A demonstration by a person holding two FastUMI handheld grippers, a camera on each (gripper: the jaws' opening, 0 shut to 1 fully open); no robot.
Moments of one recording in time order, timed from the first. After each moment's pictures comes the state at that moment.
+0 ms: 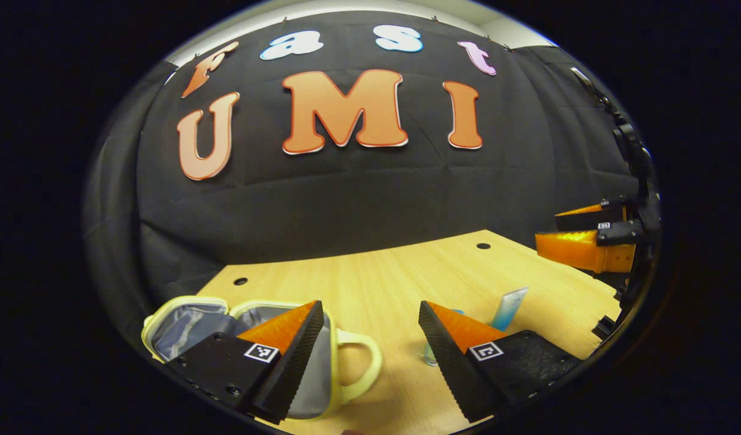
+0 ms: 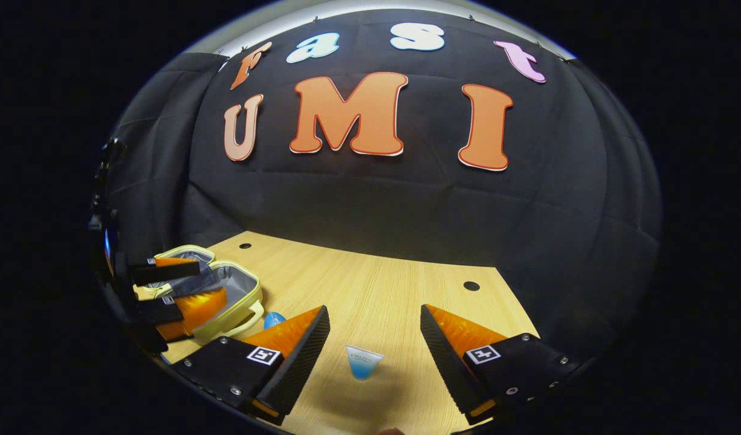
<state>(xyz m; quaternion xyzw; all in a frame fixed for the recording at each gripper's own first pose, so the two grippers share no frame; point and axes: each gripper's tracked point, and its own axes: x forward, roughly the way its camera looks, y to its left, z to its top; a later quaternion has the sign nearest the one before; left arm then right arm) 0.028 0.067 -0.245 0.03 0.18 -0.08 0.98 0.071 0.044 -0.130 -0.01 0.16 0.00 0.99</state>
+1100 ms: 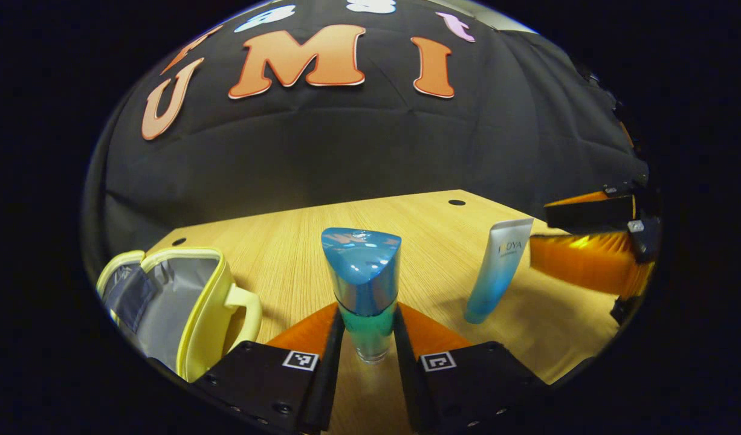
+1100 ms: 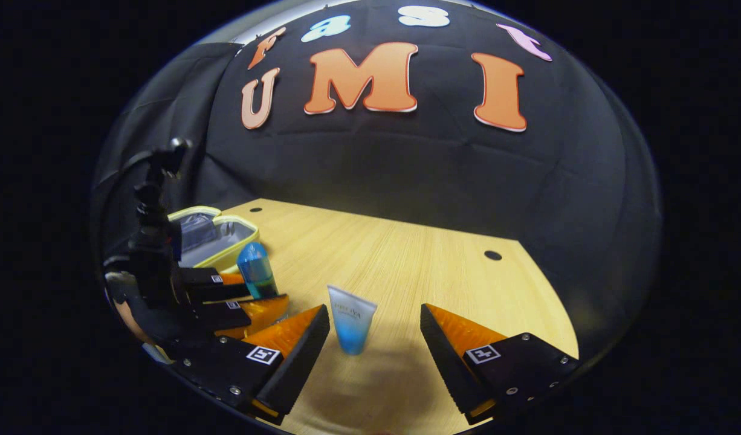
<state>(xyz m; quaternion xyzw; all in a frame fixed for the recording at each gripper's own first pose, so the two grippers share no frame) 0.056 -0.030 -0.381 0.03 0.24 -0.14 0.96 0.068 0.041 -0.252 -0.01 0.21 0.06 0.98</state>
